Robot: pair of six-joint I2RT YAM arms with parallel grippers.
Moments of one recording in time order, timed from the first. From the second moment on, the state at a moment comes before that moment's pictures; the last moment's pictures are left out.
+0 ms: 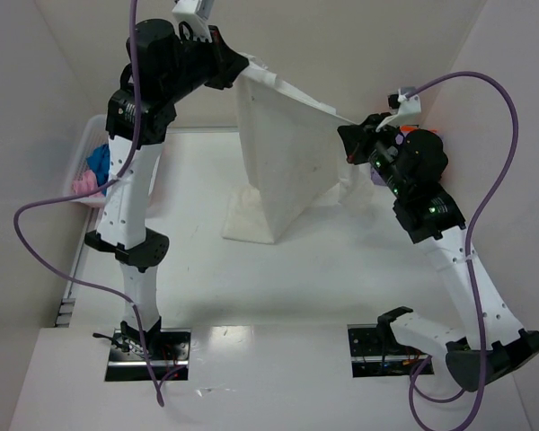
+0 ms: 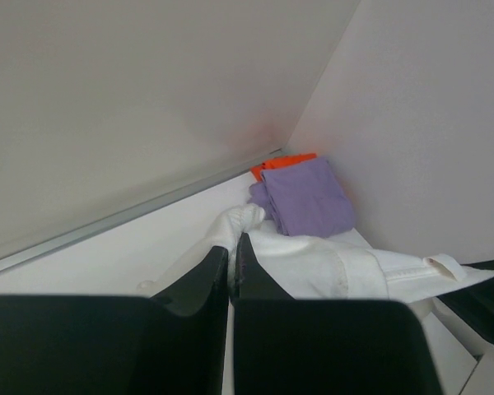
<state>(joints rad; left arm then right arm) -0.40 2.02 2.90 -0.89 0.22 -0.27 0.36 1.07 1.29 -0.18 -0.02 0.25</state>
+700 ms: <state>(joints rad) -0.41 1.67 2.85 -0.91 0.02 -0.22 0.35 1.18 1.75 -0.29 -0.45 0.28</state>
